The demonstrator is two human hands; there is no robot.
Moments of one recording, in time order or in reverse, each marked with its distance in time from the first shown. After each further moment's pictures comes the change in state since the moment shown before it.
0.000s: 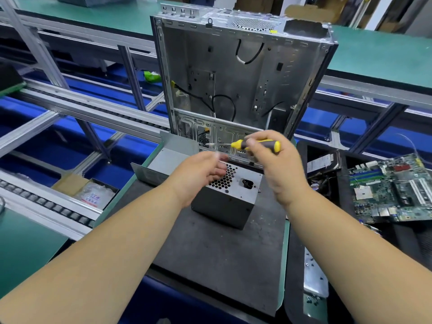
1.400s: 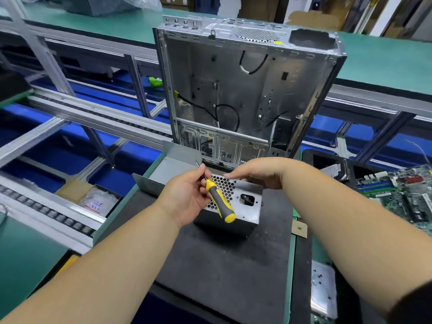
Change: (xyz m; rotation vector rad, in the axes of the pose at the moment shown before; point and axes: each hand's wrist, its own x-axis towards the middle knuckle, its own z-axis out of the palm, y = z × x) left_hand -0.001 -0.005 -0.015 -0.616 0.103 -0.201; right_hand 0.080 0.035 0.006 -0.407 -0.776 0.853
